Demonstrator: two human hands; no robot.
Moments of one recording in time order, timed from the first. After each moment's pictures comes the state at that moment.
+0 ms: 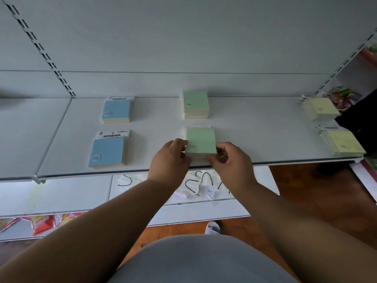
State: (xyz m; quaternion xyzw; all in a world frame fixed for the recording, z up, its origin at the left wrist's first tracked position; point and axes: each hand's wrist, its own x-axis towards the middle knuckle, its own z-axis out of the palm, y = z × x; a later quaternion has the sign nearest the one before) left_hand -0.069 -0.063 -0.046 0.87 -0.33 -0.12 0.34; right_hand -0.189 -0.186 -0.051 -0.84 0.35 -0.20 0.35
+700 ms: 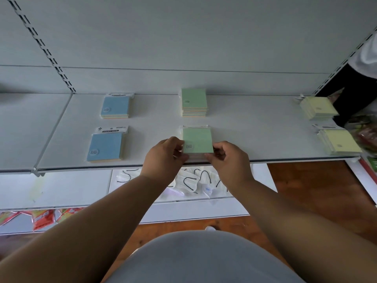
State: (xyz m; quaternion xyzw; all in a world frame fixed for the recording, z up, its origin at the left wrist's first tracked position) left_hand -0.067 -0.056 -0.047 0.86 -0.34 -0.12 0.36; right_hand -0.194 -0.189 -0.052 -0.82 0.34 -0.21 0.40
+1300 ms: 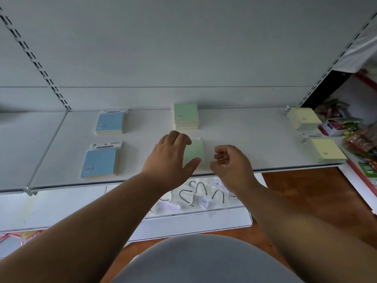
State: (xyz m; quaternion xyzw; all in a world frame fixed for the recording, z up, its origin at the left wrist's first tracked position) left_hand -0.069 -0.076 -0.012 0.82 -0.50 0.05 0.27; right_hand -0.204 -0.212 -0.035 -0.78 0.37 -0.20 0.45
